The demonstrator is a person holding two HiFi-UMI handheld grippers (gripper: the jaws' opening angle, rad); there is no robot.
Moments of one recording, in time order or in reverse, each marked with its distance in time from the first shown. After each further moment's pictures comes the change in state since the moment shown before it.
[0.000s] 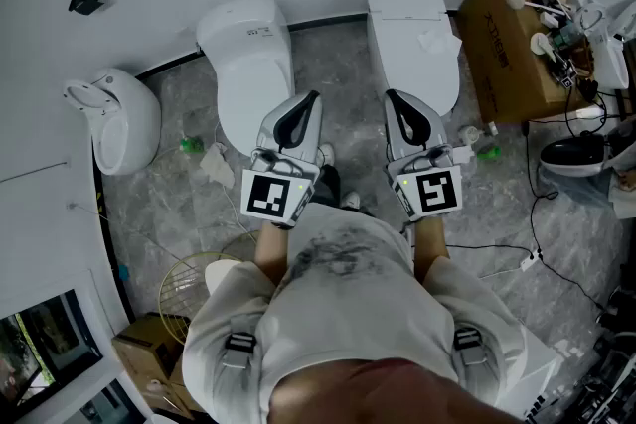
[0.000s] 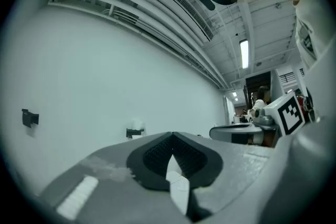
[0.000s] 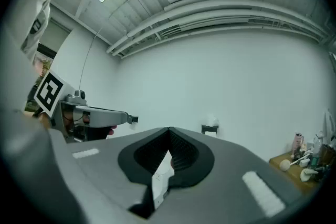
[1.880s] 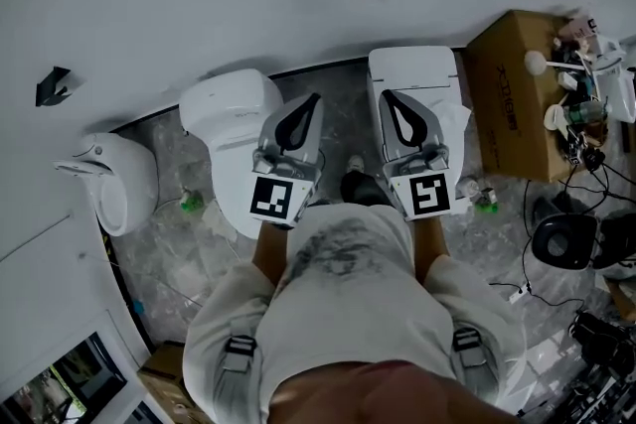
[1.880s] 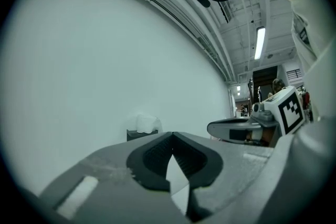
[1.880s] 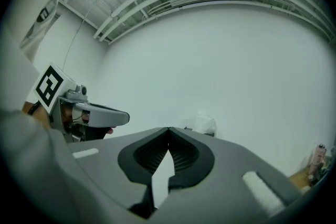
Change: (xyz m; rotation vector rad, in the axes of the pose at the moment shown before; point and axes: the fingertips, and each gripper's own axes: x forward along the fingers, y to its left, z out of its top) left arm 0.360 0.225 -0.036 -0.024 0.076 -0.006; right arm 0.358 -0.222 -0.047 -0.038 0.065 -0.008
